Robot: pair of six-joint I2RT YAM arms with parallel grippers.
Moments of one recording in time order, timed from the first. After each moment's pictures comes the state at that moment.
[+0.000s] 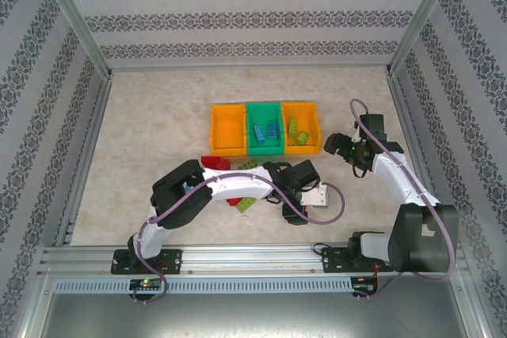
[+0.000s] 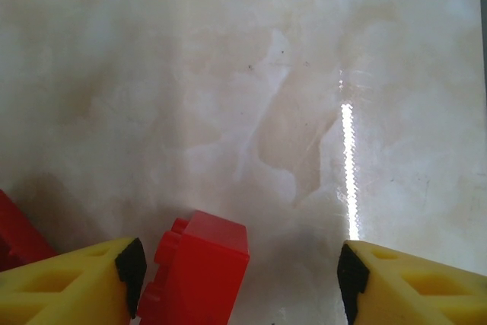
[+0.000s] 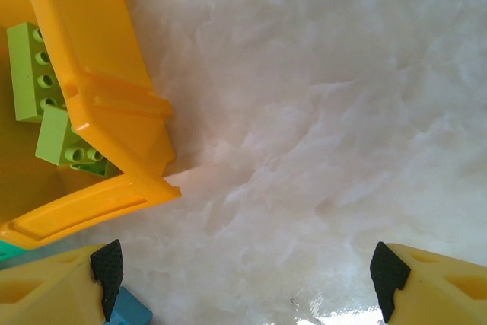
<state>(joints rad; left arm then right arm) -1.11 2.09 1.50 -0.53 0.23 0.40 -0.05 1.27 0.78 -0.53 -0.19 0.44</state>
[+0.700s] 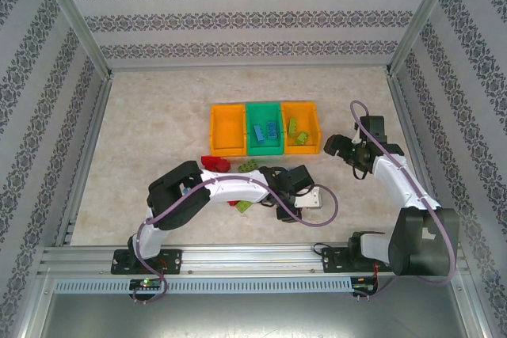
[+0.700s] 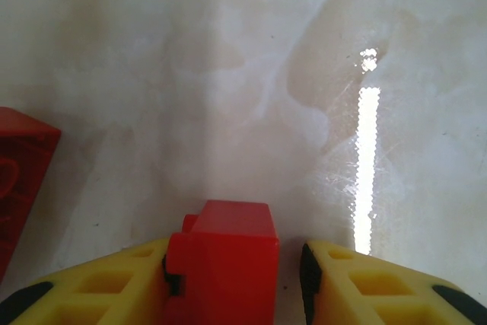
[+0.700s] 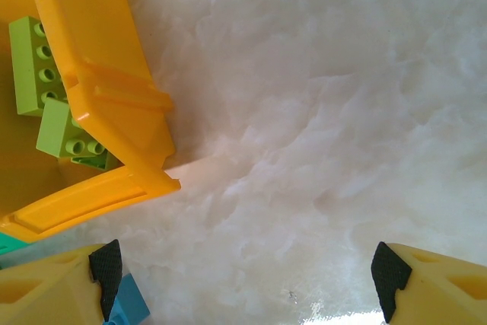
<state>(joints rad) -1.11 2.06 1.40 -0.49 0.14 0.32 -0.05 1.25 0.76 -0.53 -0.19 0.44</state>
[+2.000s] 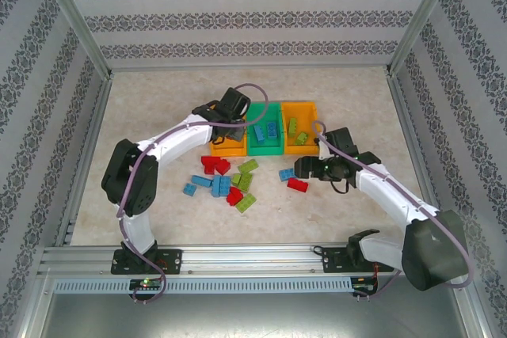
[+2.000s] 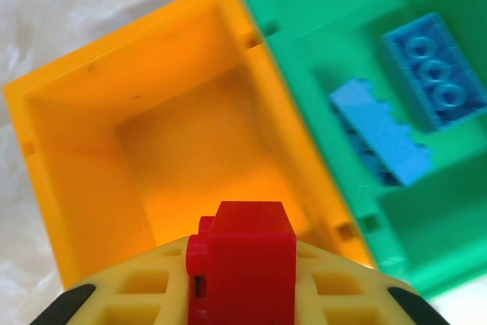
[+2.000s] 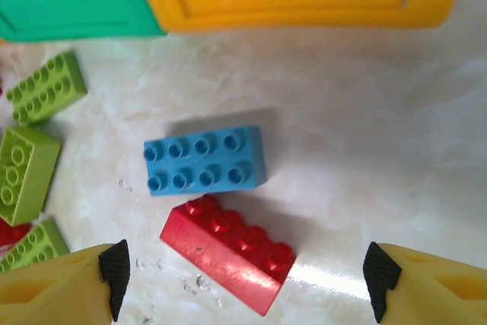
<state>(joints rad) -0.55 1.85 1.44 -0.60 -0.21 -0.17 0.31 1.19 0.69 -0.57 -0.27 0.35</state>
